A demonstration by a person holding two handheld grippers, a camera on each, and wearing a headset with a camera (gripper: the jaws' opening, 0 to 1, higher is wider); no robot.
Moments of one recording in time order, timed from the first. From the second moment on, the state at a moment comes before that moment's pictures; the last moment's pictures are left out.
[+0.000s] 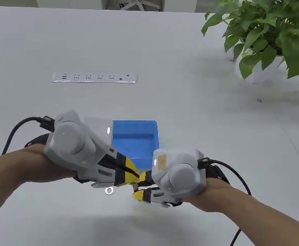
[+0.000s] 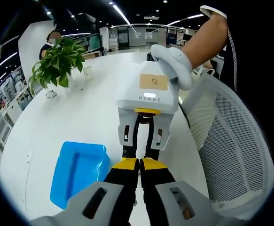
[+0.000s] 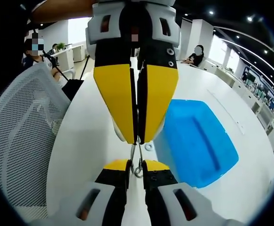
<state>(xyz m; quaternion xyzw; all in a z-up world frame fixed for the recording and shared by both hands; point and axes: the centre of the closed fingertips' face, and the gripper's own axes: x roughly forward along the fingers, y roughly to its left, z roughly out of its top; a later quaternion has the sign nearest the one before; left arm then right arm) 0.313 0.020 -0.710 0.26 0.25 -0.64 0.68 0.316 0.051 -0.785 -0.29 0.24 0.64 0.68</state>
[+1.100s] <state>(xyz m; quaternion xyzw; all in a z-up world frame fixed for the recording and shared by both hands) 0.318 0.015 -0.711 0.25 0.25 -0.64 0.68 0.315 0.048 -0.787 -0.28 0.24 0.63 0.68</state>
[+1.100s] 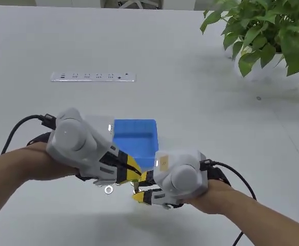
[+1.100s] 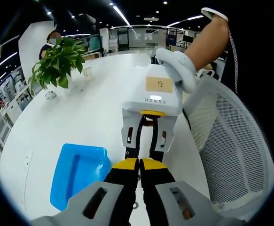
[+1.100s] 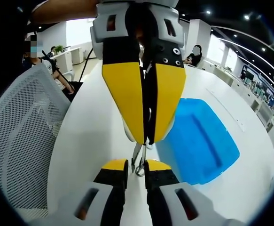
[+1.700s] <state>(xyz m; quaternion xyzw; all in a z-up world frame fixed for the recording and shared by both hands) 0.317 0.015 -0.711 0.25 0.25 -0.64 0.68 0.315 0.048 -0.787 -0.27 0.25 0.63 0.69</state>
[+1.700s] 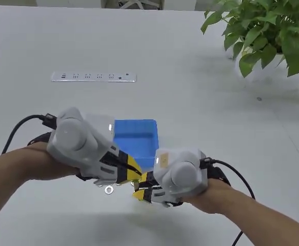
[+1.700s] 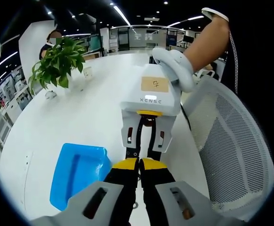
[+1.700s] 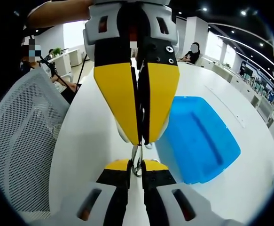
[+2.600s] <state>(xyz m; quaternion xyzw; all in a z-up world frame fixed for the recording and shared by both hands) 0.311 0.020 -0.686 0.26 0.24 -0.64 0.69 0.315 0.050 -0.762 -0.28 0.23 0.63 0.69</state>
